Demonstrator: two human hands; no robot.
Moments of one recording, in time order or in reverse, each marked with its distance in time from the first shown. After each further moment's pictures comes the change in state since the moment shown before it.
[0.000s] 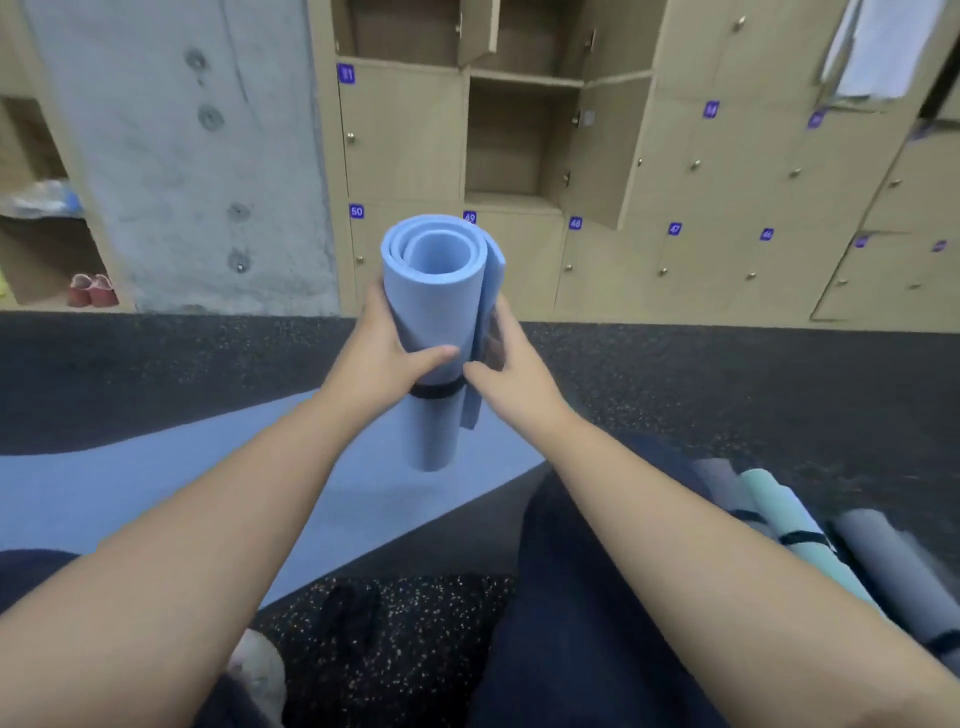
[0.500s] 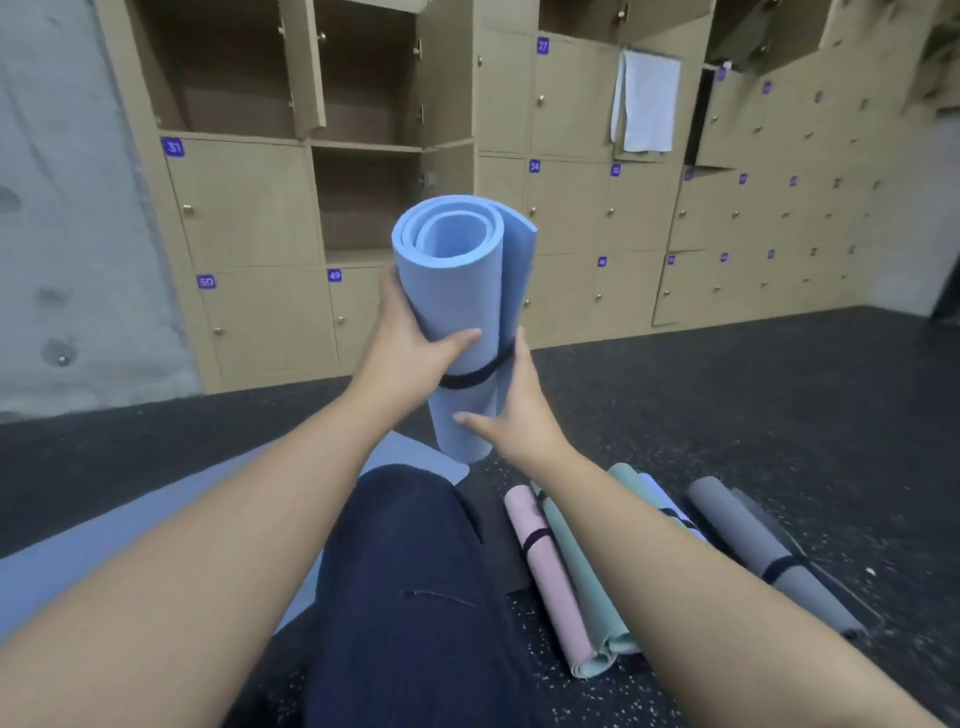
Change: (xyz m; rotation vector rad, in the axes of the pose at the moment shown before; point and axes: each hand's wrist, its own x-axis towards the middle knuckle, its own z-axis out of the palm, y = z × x) left_hand 0.013 0.142 0.119 -0.279 -0.121 0.197; right_hand -0.046 0.048 -0.147 -0.254 0.404 0.022
